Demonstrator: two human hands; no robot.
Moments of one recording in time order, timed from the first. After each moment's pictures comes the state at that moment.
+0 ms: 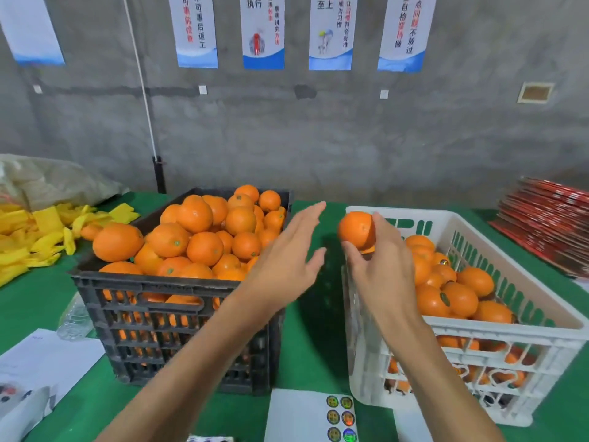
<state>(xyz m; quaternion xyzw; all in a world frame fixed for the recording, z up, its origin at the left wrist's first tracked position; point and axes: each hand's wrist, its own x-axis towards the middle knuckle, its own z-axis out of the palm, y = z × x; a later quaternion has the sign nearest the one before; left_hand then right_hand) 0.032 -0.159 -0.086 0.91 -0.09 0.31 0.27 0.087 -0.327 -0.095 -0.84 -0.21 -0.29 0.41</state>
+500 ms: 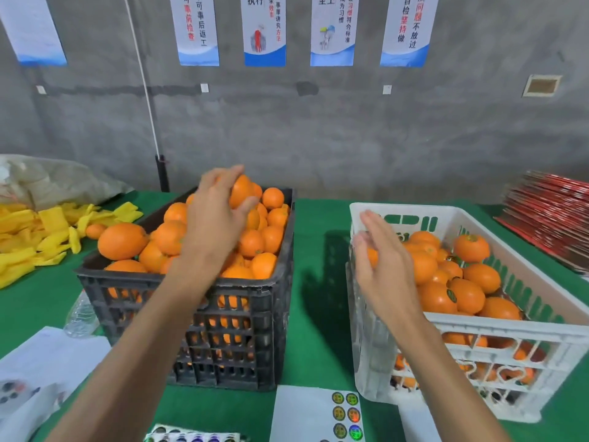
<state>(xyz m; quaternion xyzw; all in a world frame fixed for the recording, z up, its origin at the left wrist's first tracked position) 0.028 -0.068 -0.049 0.85 0.12 0.46 0.20 0.098 -0.326 -0.113 -0.79 -0.30 -0.30 0.44</state>
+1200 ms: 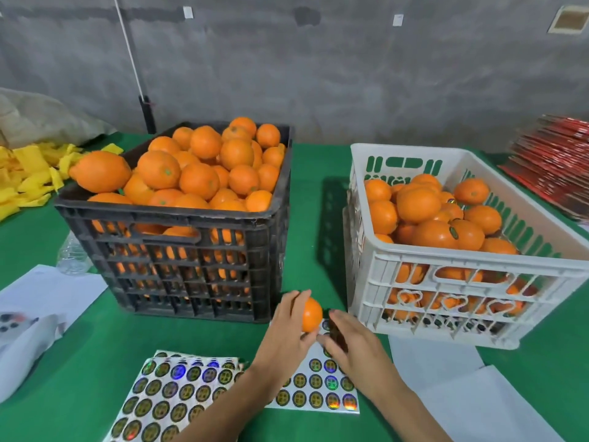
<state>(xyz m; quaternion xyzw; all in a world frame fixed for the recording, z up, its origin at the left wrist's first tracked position) -0.018 -0.192 -0.339 0.94 0.05 0.12 0.33 0.029 -0.367 -0.320 -0.91 -0.33 0.03 0.26</state>
